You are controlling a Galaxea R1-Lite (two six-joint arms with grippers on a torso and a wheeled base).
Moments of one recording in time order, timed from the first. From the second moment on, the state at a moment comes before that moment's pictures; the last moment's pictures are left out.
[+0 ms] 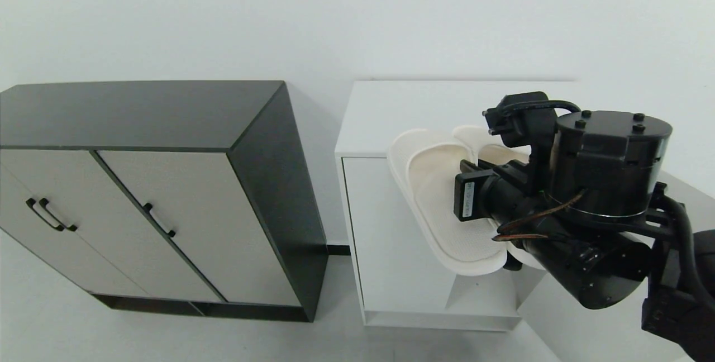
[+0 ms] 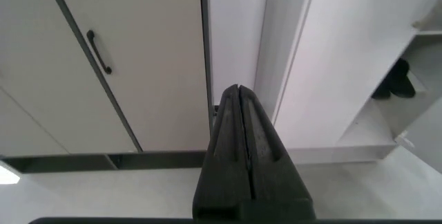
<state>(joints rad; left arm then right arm) 0.00 0.00 0.00 0.00 -0.04 0.02 0.89 1.65 -0.93 -0.65 -0.69 0.04</state>
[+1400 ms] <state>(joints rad) 0.00 0.00 0.00 0.00 -0.04 0.02 0.89 1.66 -0.91 -0.65 -0.69 0.04</state>
